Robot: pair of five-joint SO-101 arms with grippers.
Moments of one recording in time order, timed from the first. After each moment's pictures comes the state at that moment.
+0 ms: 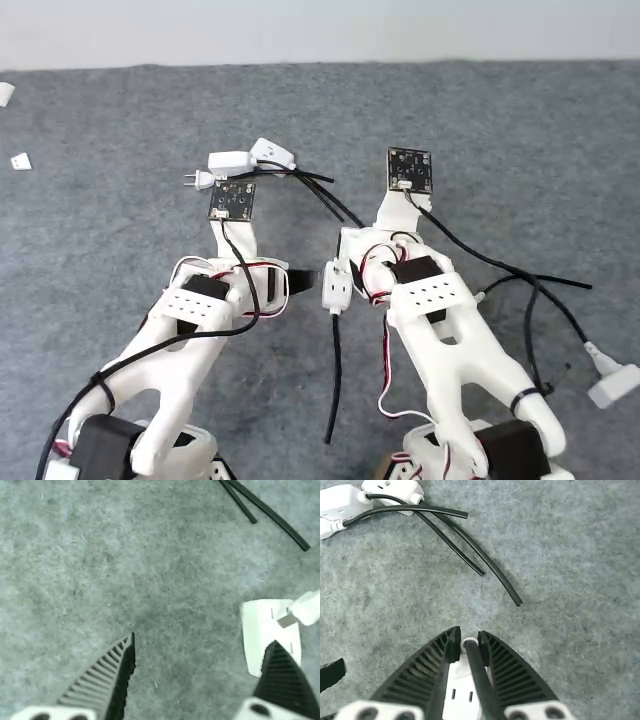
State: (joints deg) left arm 11.6 -15.4 57.2 32.5 21.3; right arm -19.9 -17.6 47.9 30.9 -20.4
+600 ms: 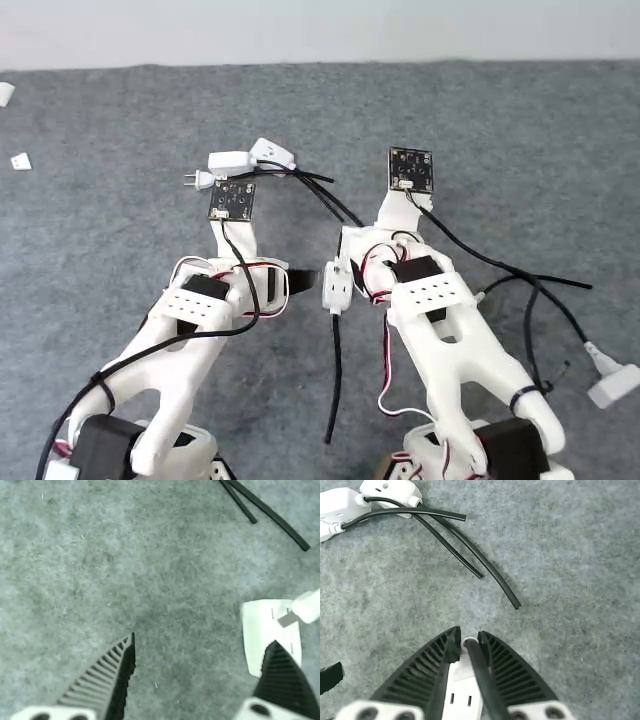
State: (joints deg) left arm 11.6 -15.4 57.2 32.5 21.3; right arm -19.4 -17.0 47.9 29.5 -20.4
